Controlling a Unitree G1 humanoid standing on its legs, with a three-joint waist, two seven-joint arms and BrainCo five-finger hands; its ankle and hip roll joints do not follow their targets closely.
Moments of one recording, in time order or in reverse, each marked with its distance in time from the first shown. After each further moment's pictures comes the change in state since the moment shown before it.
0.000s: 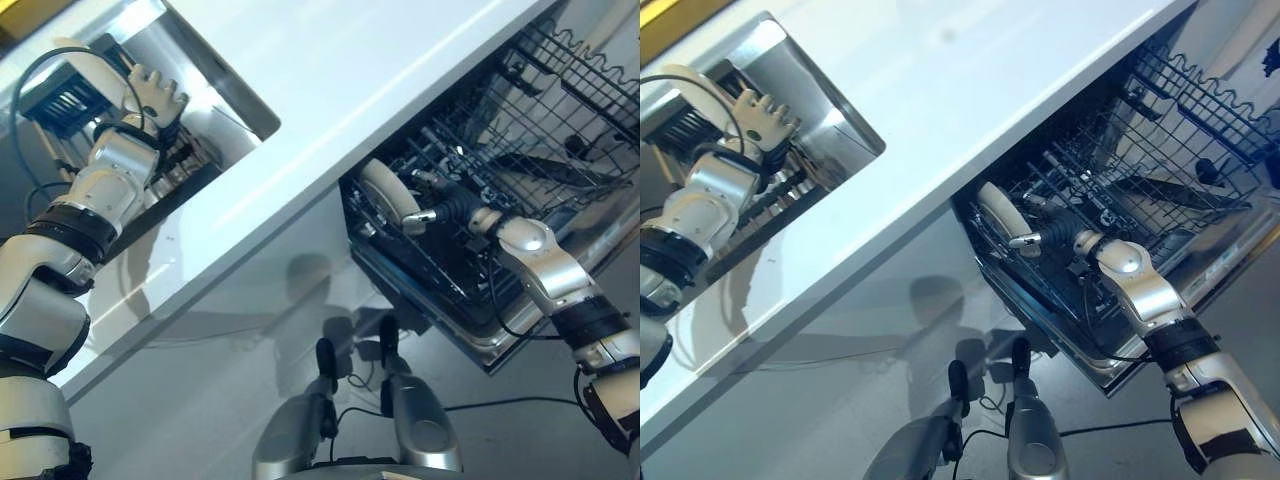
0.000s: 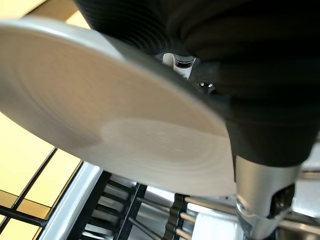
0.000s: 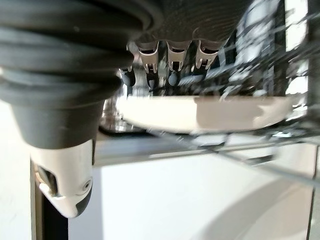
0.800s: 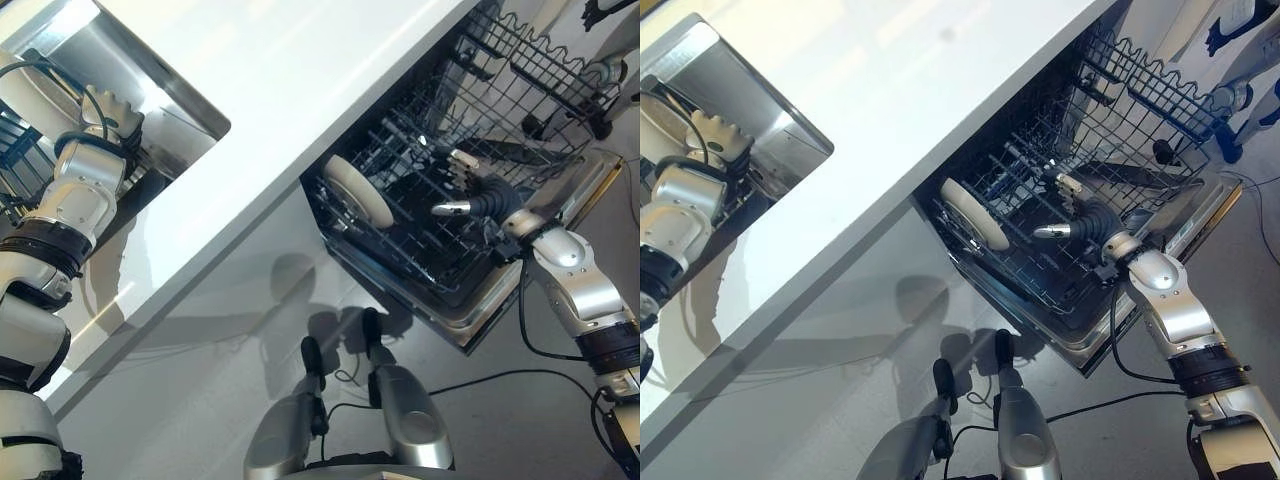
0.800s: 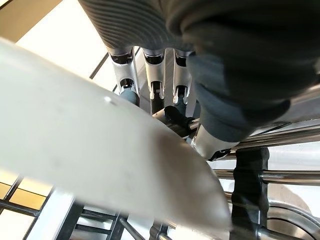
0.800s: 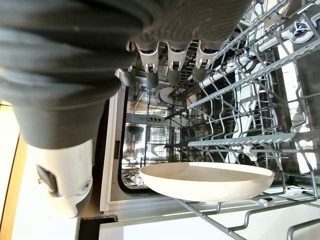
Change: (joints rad) left arm 0.090 0.034 0.071 -0.004 -0.003 0.024 -0.055; right arm 0.096 -0.027 -0.103 -0.082 0.030 -0.120 -0.065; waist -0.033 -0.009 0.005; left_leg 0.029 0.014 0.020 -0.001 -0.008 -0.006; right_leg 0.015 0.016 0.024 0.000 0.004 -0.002
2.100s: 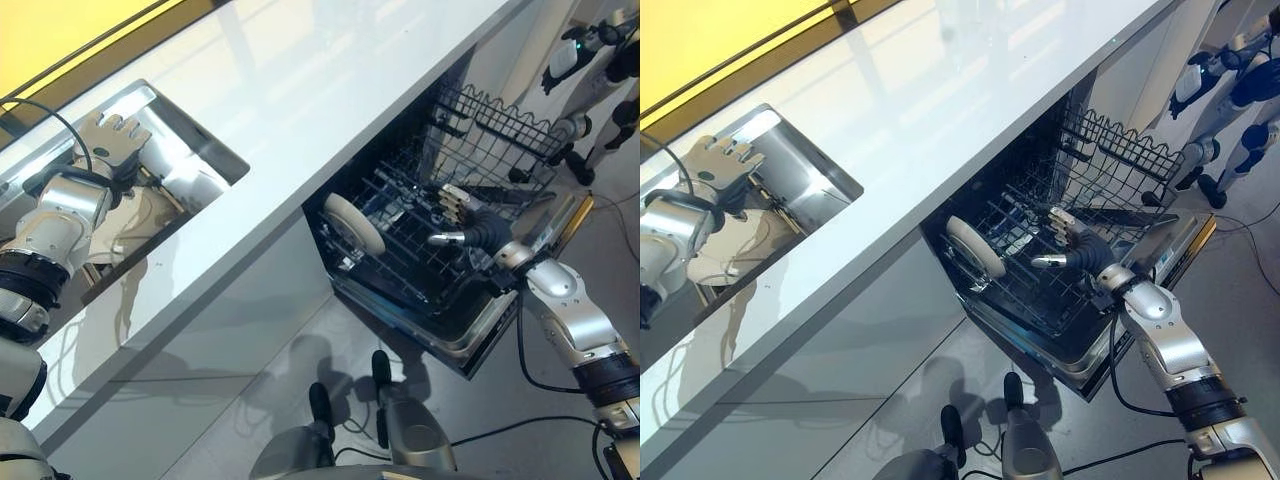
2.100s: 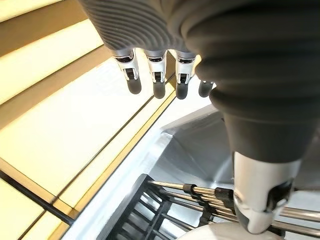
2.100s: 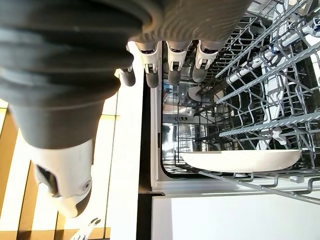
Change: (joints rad) left arm 0.192 0.075 0.121 -0.082 -0.299 -0.064 0.139; right arm 0.149 0.036 -0.013 -0.062 0.028 0.001 0.021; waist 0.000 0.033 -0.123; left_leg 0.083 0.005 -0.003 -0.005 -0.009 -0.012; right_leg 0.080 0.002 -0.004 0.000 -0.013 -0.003
